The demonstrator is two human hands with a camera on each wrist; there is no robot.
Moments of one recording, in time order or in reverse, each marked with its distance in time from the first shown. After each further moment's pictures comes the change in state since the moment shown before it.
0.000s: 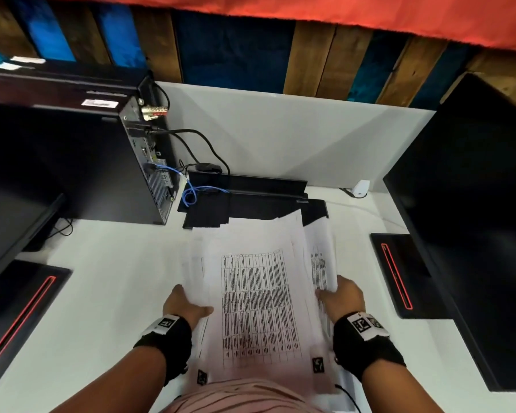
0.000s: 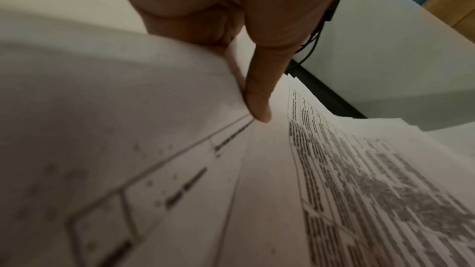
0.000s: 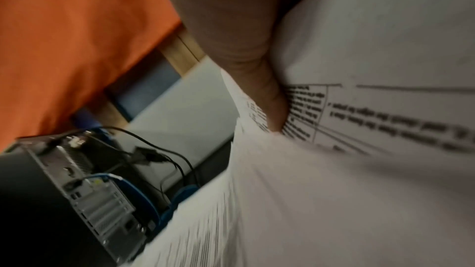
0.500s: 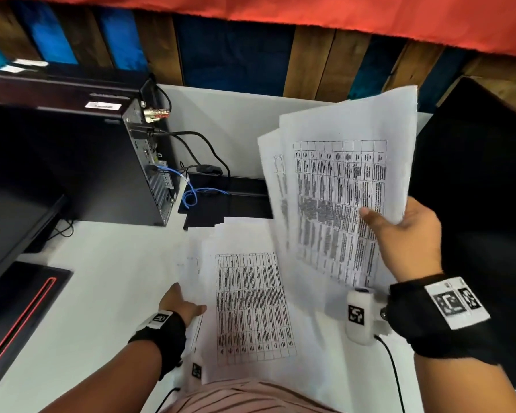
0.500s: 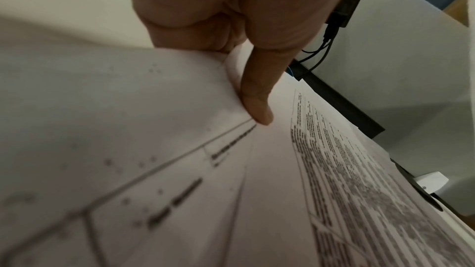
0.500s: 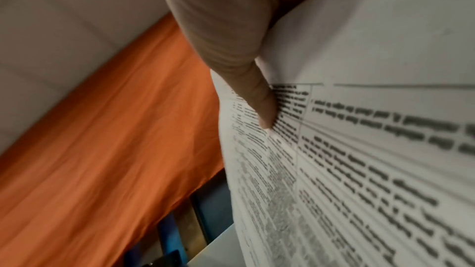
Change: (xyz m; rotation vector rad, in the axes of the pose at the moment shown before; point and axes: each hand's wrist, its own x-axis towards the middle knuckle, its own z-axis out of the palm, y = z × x) left_hand 0.011 -0.001 -0.013 0.044 -0.047 0.002; right_hand -0.042 -0.101 -0.123 0.398 0.360 -0.432
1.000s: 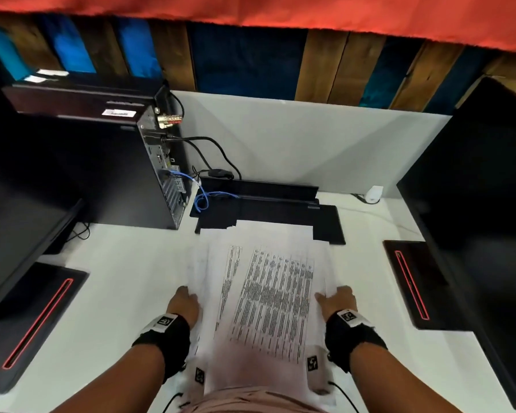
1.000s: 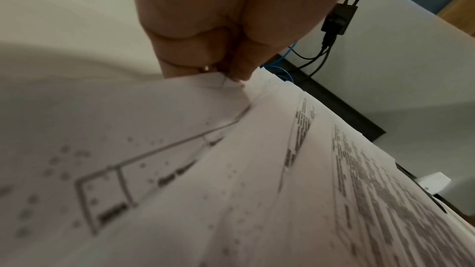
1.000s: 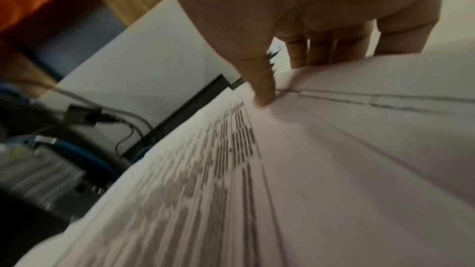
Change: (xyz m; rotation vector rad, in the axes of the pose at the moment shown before) left_hand 0.009 -0.003 -0.003 -0.063 0.053 -0.004; right_hand -0.040 0.174 0.119 -0.397 -0.355 0.721
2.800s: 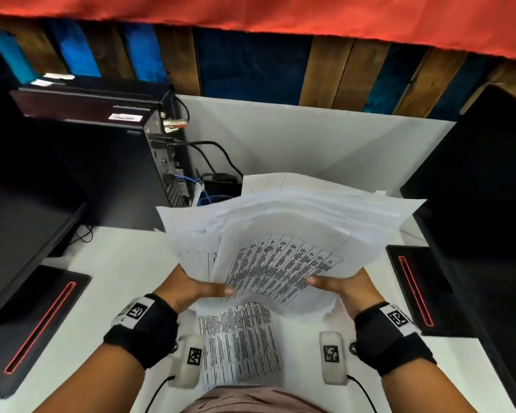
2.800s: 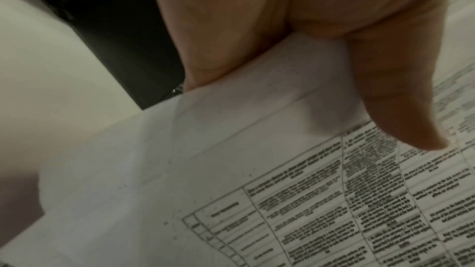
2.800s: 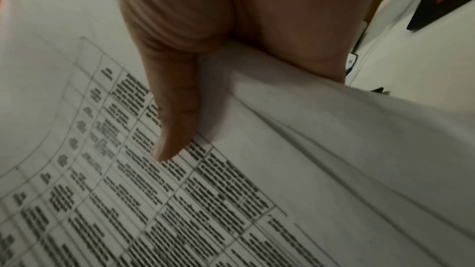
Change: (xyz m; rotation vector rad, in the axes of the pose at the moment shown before) left_hand -0.068 0.063 -0.069 -0.536 -0.302 0.535; right_hand -0.071 -0.051 -0.067 0.715 -0.389 -0.543
